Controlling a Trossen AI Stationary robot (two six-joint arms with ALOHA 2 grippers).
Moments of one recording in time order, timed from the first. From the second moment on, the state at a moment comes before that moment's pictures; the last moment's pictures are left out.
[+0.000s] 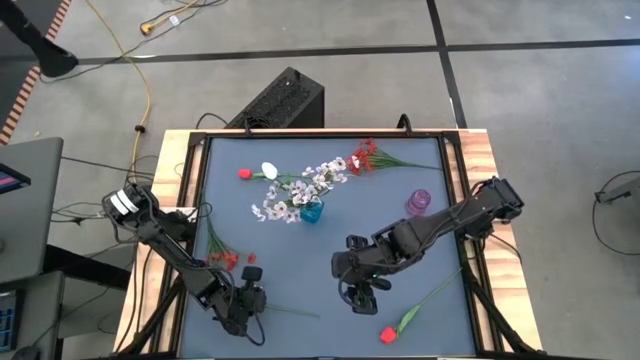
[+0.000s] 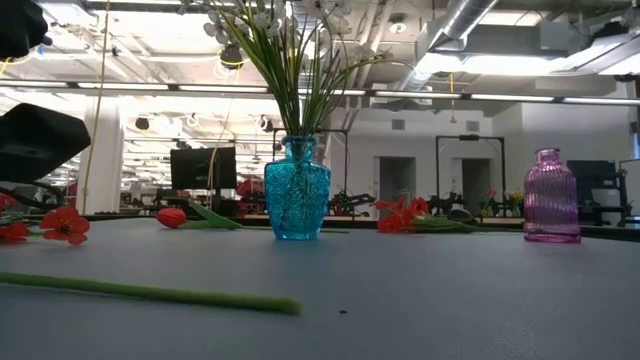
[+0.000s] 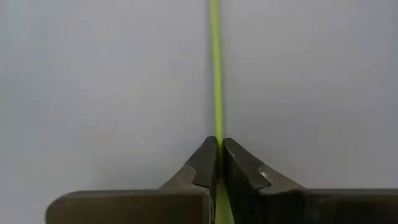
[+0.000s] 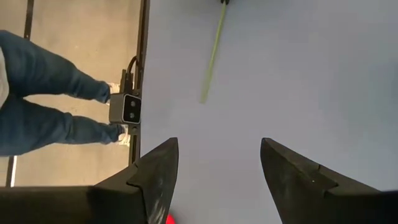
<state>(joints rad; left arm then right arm) -0.81 1.68 0.75 -0.19 -0.30 -0.58 0.43 1.79 1.74 -0.93 -0.05 0.47</state>
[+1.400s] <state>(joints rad) -0.34 1.23 0.83 -0.11 0.32 -0.93 0.45 1.85 1.88 -0.82 0.11 0.29</state>
